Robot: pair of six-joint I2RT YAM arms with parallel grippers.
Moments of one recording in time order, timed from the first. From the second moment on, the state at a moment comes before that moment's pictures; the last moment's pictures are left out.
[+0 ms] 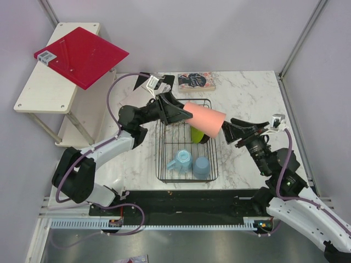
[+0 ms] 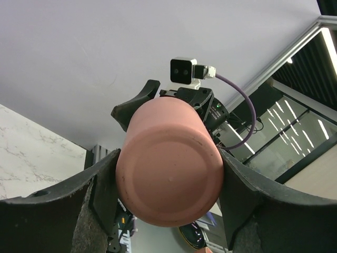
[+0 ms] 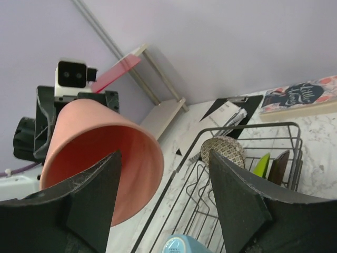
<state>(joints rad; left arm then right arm) -0.56 1.45 0.89 1.20 0.85 -1.34 0.75 0.46 0.59 0.14 0.29 0.56</state>
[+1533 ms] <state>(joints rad) -0.56 1.48 1.20 -0.29 0.27 -0.79 0.30 1.25 1.40 -0.45 0.65 0.49</state>
